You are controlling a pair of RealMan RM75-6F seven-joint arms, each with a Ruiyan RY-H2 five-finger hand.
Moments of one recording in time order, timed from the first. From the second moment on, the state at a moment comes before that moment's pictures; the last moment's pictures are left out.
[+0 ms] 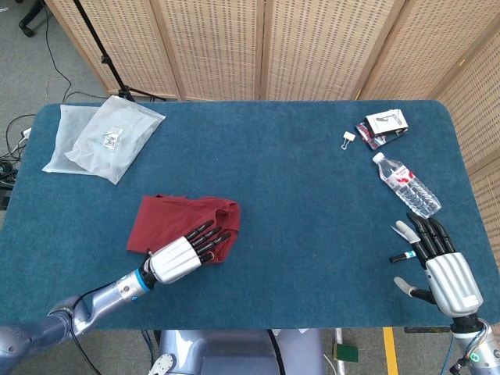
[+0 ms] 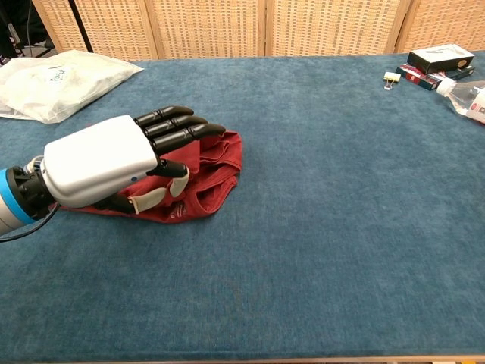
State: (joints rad) left arm -0.69 -1.81 0.16 -0.79 1.92 1.47 0.01; right arm 0.14 -1.07 0.02 -1.65 -1.72 1.57 0.12
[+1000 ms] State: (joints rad) left arm -0.67 -1.82 0.08 -0.84 1.86 1.53 -0.04; right arm 0.14 -1.06 0.02 -1.65 -1.73 1.57 0.12
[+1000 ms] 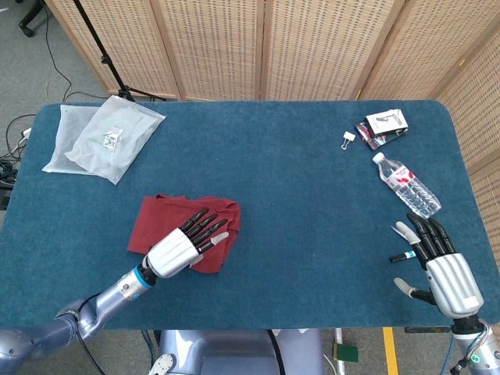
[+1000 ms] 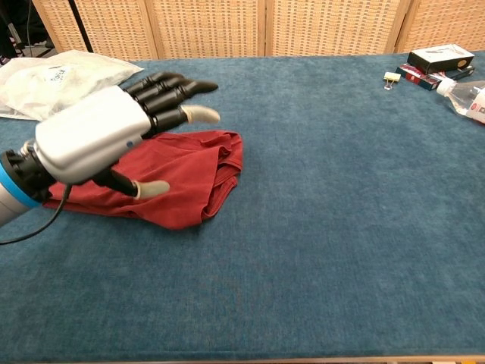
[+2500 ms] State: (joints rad) left arm -0.73 -1.92 -0.10 -0.47 1.52 1.18 -0.23; right arm 0.16 -1.10 0.03 -1.64 -1.66 1.49 0.05
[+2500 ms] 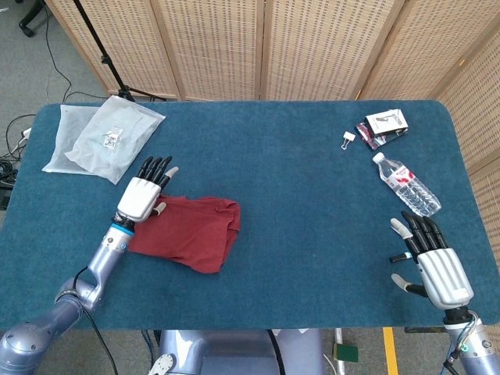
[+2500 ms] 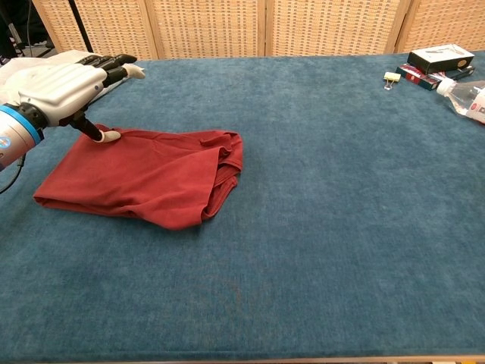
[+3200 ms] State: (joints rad) left arm -0.72 -1.97 -0.08 -0.28 1.49 1.10 -0.31; right arm 0.17 -1.10 0.03 -1.64 -1.66 1.48 0.04
